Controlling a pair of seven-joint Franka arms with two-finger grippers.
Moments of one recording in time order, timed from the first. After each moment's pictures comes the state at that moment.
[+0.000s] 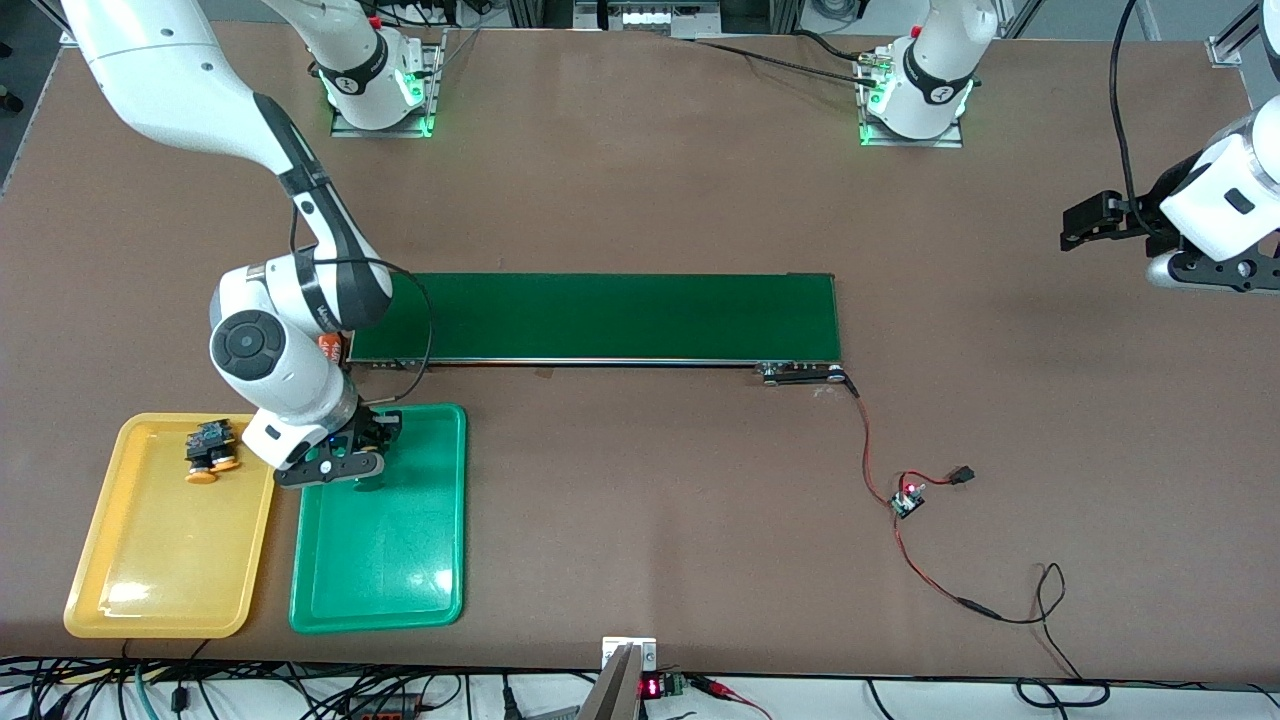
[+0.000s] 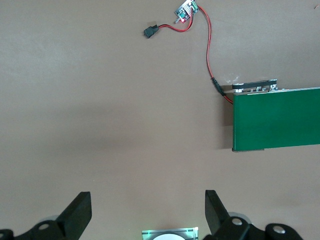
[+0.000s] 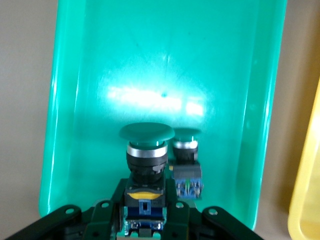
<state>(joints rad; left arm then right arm) 0.02 0.03 -0.03 -1.63 0.00 1.49 0.05 0.05 0.65 0.18 -1.62 -0.26 2.36 0.18</state>
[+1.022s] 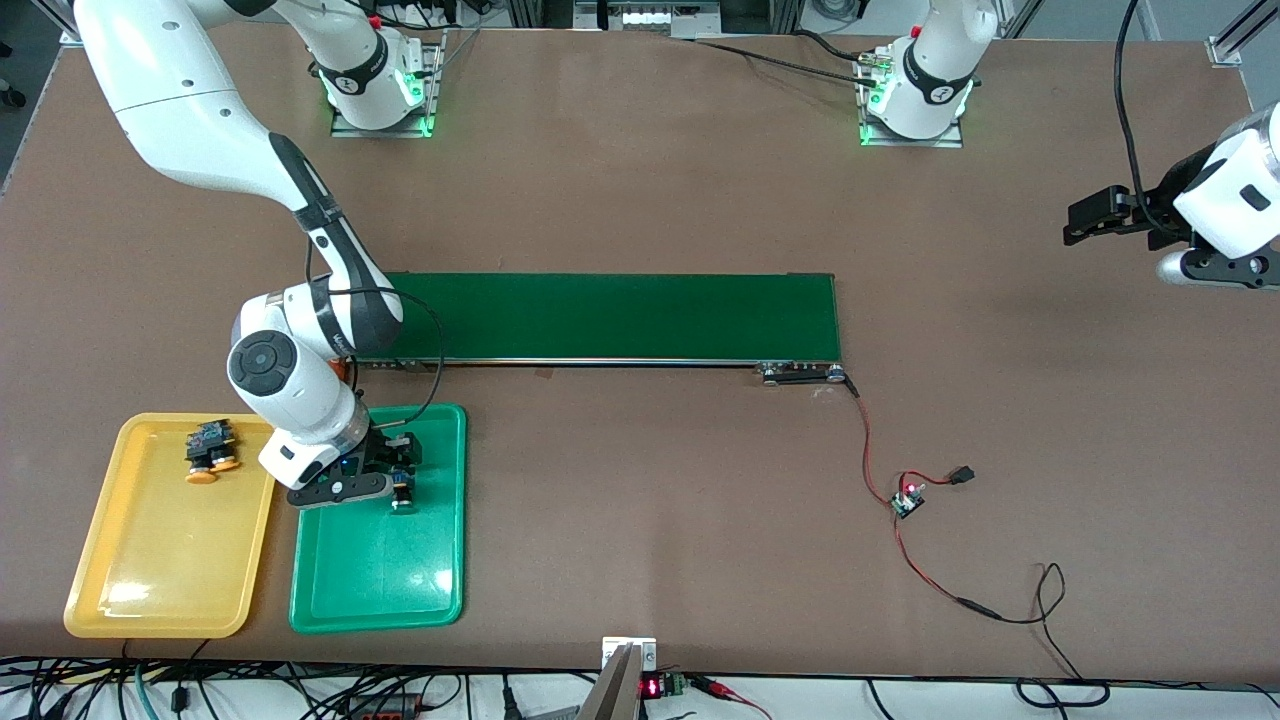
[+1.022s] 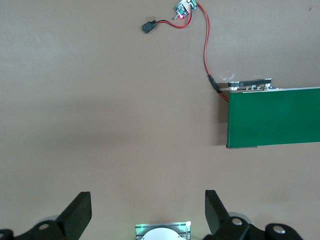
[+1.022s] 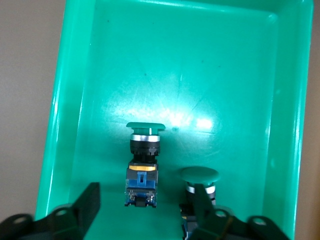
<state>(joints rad) 0.03 0.04 -0.03 -1.59 -0.02 1.45 0.03 0.05 0.73 0.18 -1.57 -0.26 2.49 0.18</state>
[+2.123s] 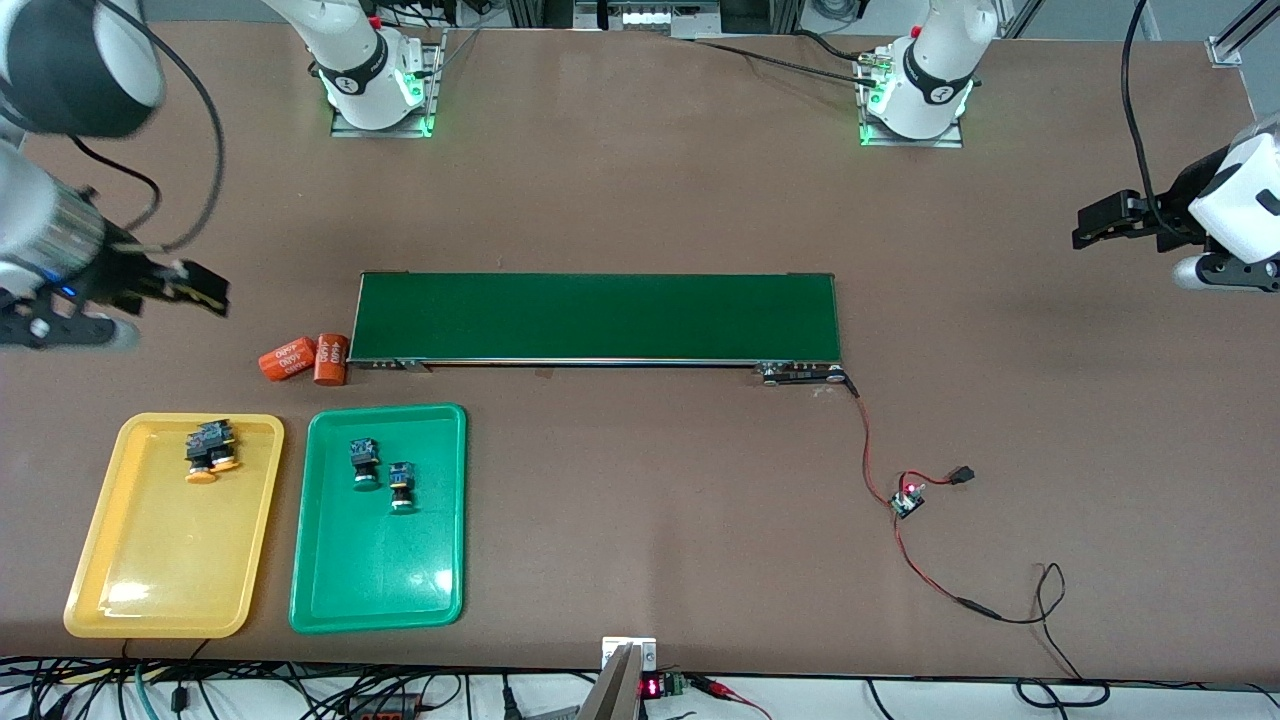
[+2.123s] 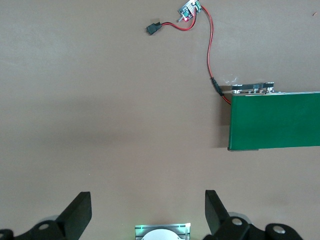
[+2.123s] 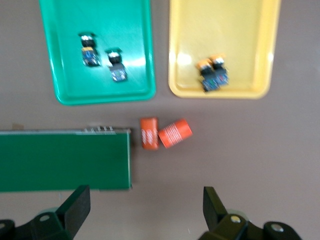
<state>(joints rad) 0.04 0.05 -0.03 -1.58 -0.02 1.45 0.03 0.05 0.09 -0.02 -1.58 -0.07 1.61 0.06</state>
